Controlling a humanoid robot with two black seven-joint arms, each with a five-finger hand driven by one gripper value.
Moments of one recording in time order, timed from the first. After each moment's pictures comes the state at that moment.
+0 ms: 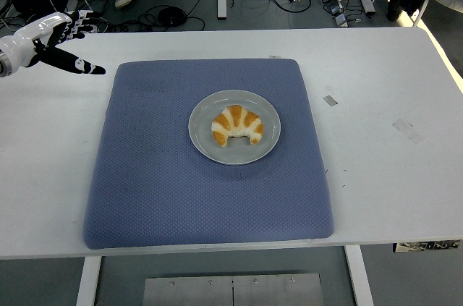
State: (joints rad) left arm -0.98 0.71 -0.45 -0.98 0.84 -0.16 -0.12; right arm -0.06 0.00 -0.09 0.17 -0.14 -0.06 0.19
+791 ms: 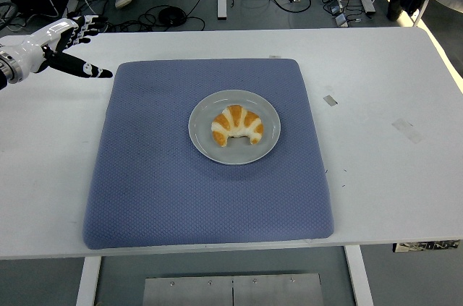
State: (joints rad) left arm -0.96 0.66 -0.45 -0.96 0.84 -0.12 -0.13; right arm -0.06 0.00 -0.09 0.17 -0.14 -0.06 0.19
